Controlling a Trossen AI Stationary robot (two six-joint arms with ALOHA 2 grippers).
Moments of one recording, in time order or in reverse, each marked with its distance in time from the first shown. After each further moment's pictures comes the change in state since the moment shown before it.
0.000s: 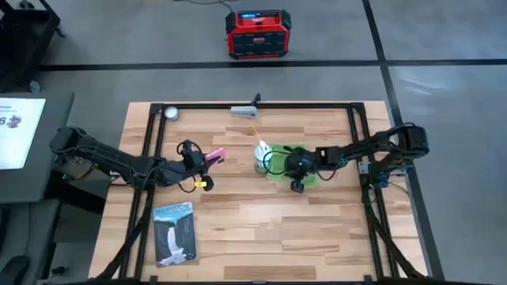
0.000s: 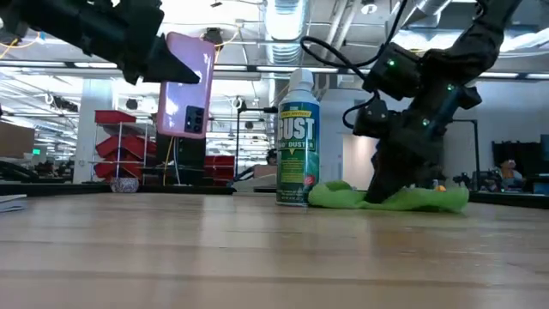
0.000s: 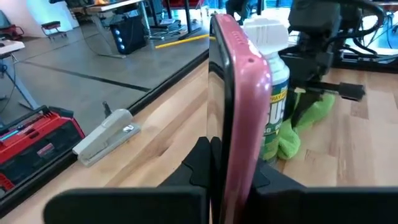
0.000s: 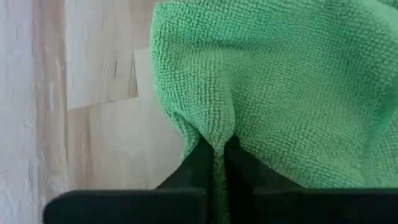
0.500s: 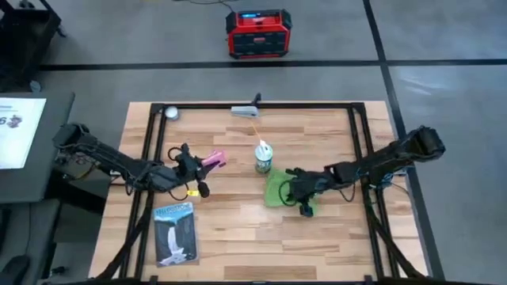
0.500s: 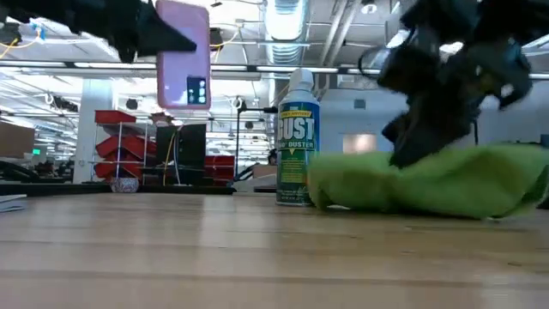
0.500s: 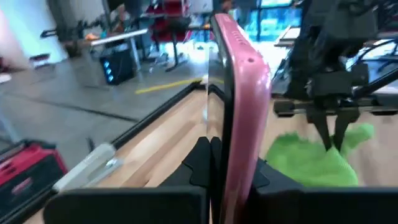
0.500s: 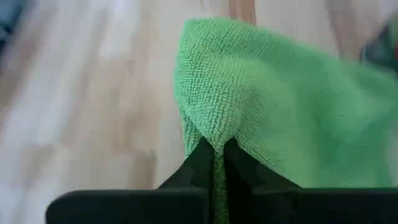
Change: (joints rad) left arm -0.118 -0.020 0.000 0.159 -0.045 0.106; right arm 0.288 -0.184 -0.005 0.172 -0.021 0.158
